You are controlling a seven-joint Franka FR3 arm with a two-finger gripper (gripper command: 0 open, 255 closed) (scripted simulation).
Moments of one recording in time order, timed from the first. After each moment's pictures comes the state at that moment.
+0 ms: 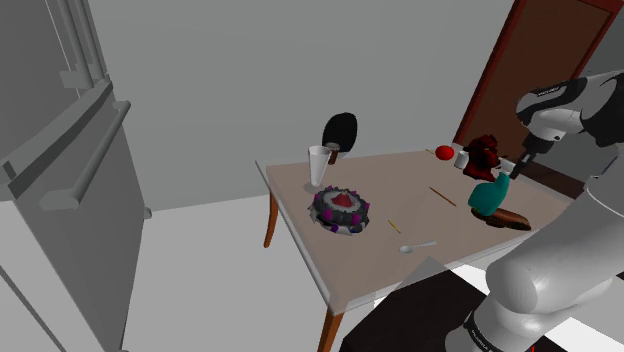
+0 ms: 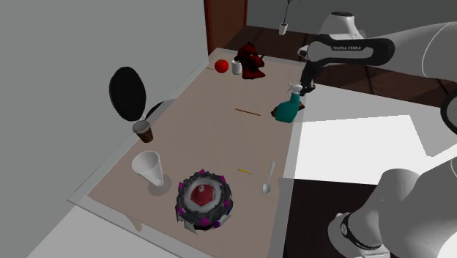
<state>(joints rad) -0.43 -0.09 -0.82 -2.02 -0.02 2.07 -1.27</state>
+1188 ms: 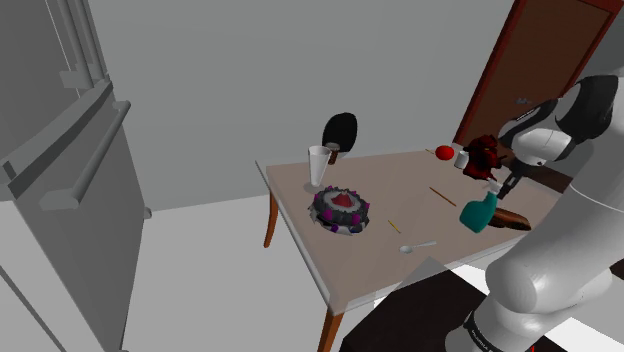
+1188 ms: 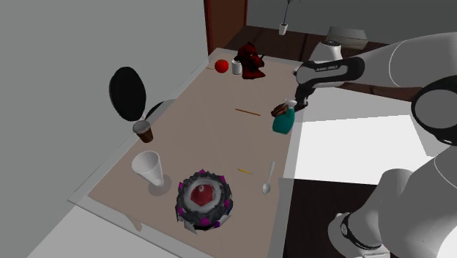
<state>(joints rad) -0.44 0.03 -0.84 -2.17 0.10 2.30 -1.36</state>
